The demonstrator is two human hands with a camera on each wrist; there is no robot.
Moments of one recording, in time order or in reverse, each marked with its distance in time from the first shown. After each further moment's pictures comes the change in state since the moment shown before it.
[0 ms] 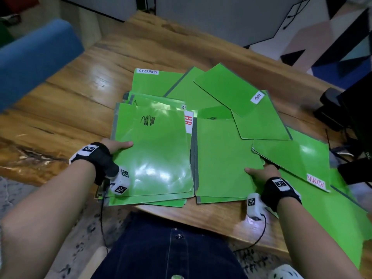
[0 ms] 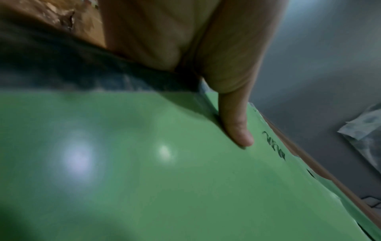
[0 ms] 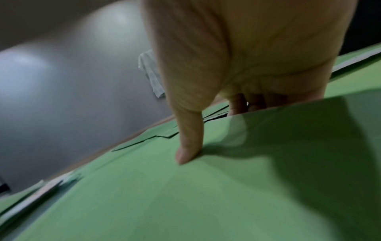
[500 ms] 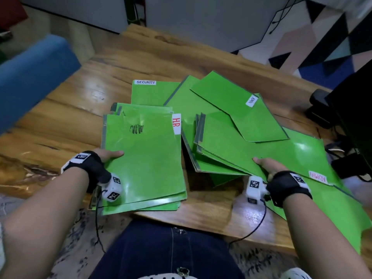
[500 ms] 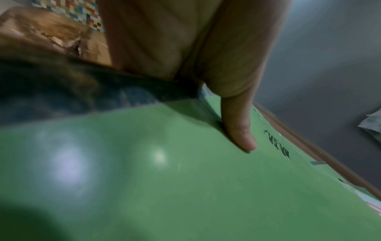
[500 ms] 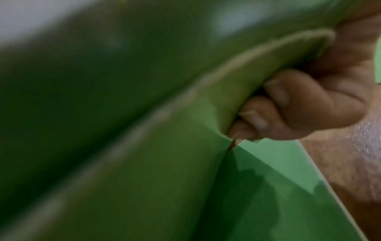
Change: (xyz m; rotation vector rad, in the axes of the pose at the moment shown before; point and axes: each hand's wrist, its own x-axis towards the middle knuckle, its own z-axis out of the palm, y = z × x) left_hand 0.016 -0.015 -0.035 -0.035 -0.039 -0.030; right_hand -0.041 -0.046 -0.032 0.312 -0.200 0.137
